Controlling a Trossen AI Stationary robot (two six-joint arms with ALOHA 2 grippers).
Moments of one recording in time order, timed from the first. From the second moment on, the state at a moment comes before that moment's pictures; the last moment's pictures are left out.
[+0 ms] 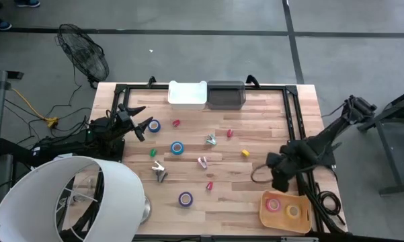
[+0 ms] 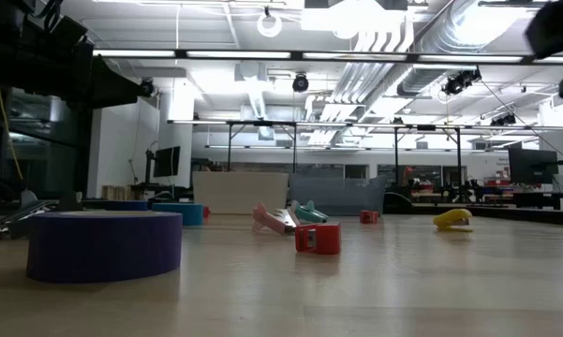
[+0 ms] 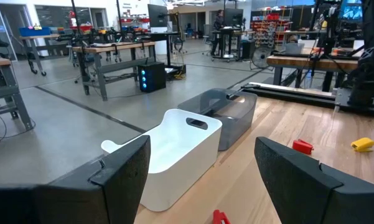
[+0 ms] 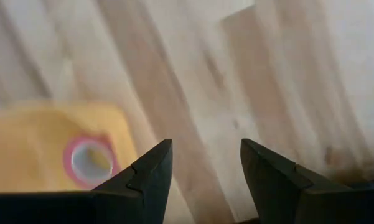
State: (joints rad) left arm 0.17 0.01 0.10 -0.06 -0.48 0.03; right arm 0.62 1.11 0.78 -1.03 0.02 1.05
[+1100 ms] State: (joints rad) left arm 0.17 0.01 0.10 -0.06 -0.48 0.03; right arm -0.04 1.64 0.92 -0.80 -0.07 0.72
